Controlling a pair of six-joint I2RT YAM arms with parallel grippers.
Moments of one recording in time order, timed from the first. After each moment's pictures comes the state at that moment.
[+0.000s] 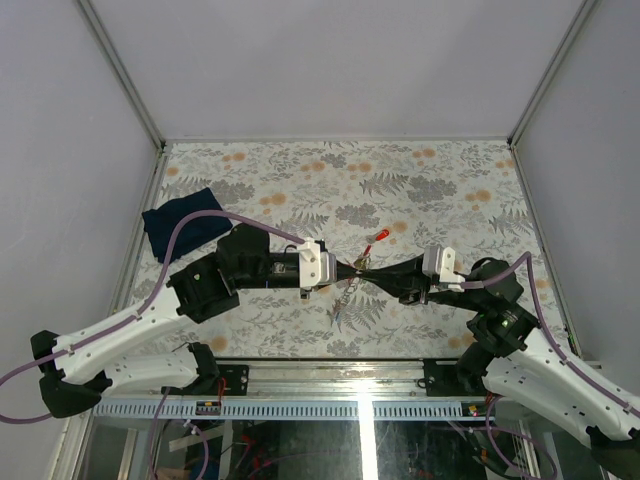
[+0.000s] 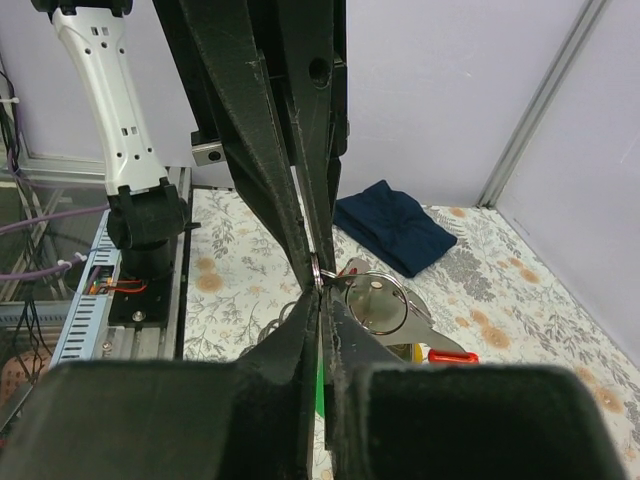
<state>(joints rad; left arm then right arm) -1.04 1.01 1.06 -0.19 0.44 0.37 0.81 0.60 0.59 0.25 -0.60 -0.08</state>
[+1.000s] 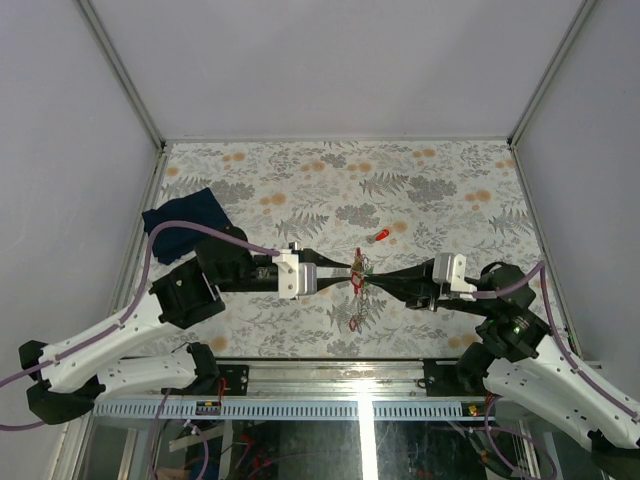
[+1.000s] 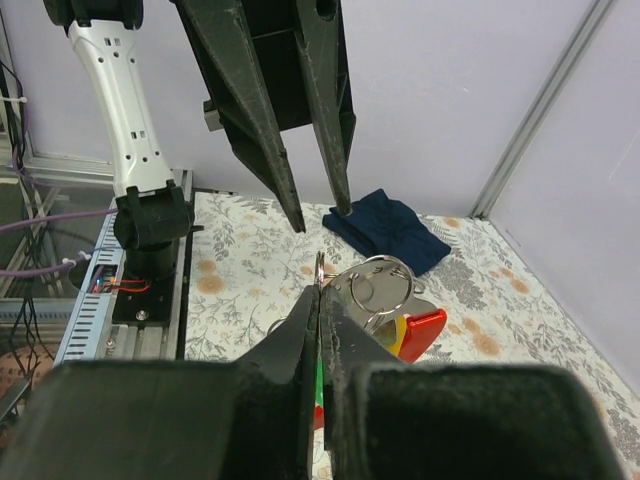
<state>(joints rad) -1.04 0.93 1.07 -0.18 0.48 0.44 0.81 0.54 0.62 0.16 -0.59 -0.11</state>
